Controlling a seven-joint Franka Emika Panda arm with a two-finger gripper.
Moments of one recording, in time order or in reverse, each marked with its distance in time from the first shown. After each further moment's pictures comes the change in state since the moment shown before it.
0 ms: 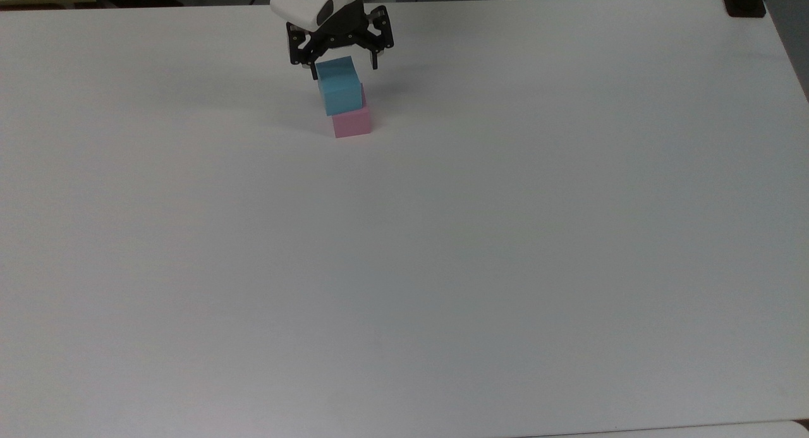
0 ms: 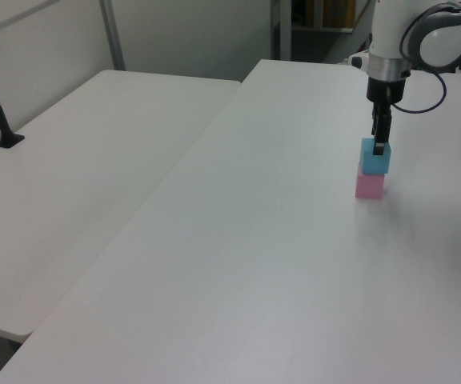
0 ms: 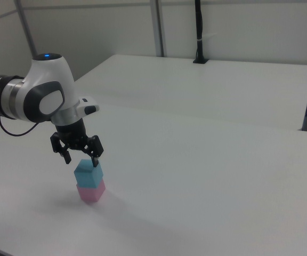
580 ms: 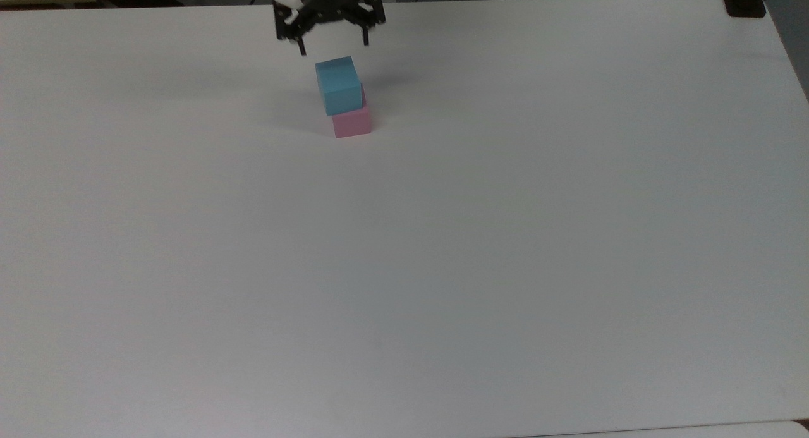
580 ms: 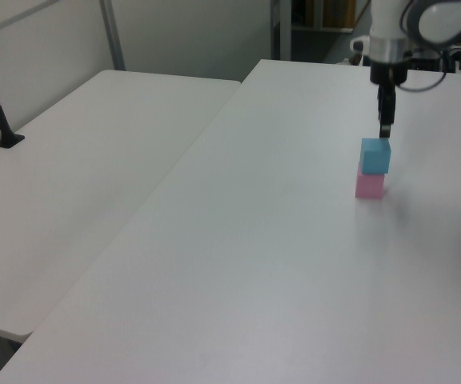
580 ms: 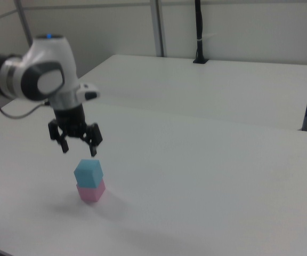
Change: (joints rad) arm -0.025 -0.020 -0.003 0.135 0.000 -0.222 0.001
